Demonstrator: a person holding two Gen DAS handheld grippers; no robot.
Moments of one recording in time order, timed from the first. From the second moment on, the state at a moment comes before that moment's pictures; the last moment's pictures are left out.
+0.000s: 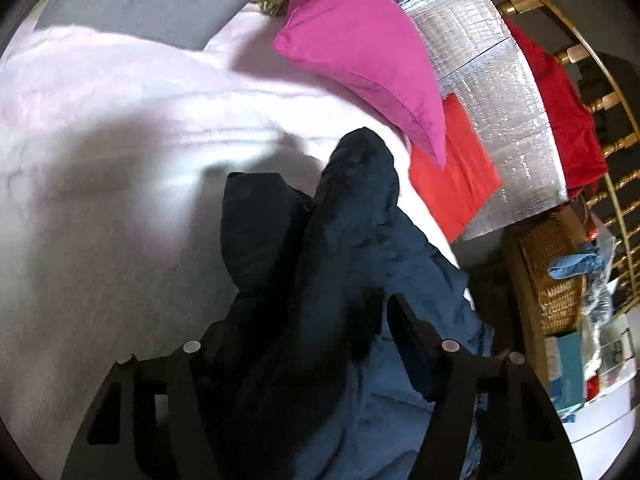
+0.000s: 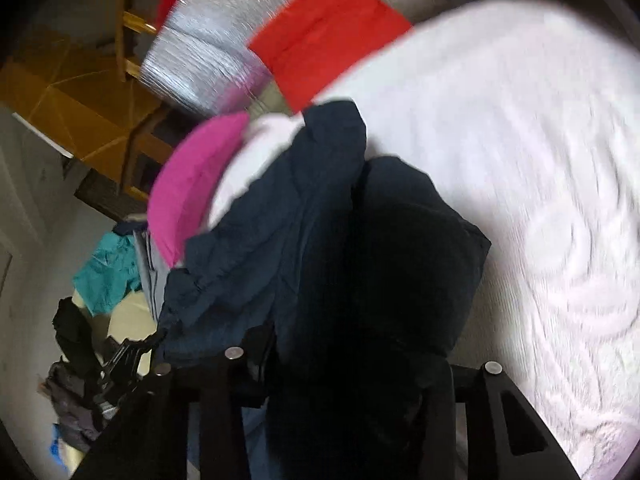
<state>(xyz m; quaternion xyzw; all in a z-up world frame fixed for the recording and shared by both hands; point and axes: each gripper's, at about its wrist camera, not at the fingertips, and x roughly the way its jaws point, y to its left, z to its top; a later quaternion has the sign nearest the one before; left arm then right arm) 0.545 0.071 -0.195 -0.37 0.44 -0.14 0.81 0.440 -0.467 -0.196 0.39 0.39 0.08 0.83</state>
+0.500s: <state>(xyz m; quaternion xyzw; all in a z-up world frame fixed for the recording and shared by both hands) 0.466 0.100 -0.145 -0.33 0.44 -0.07 0.83 0.349 -0.494 -0.180 0.48 0.36 0.06 0.80</state>
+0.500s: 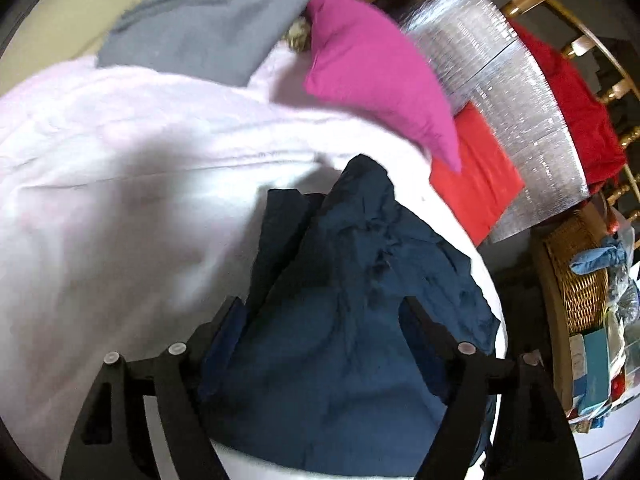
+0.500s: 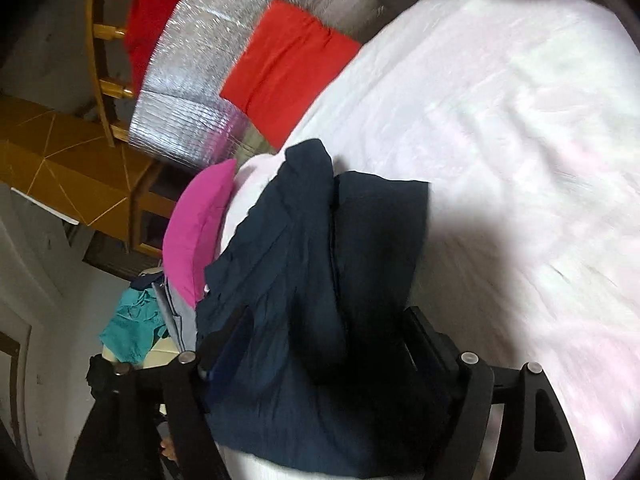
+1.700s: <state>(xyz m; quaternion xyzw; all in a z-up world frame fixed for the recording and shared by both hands) 0.439 0.093 -0.211 -0.43 0.43 -0.06 0.79 0.350 -0.413 -0.199 0.49 0.35 0.04 0.80</state>
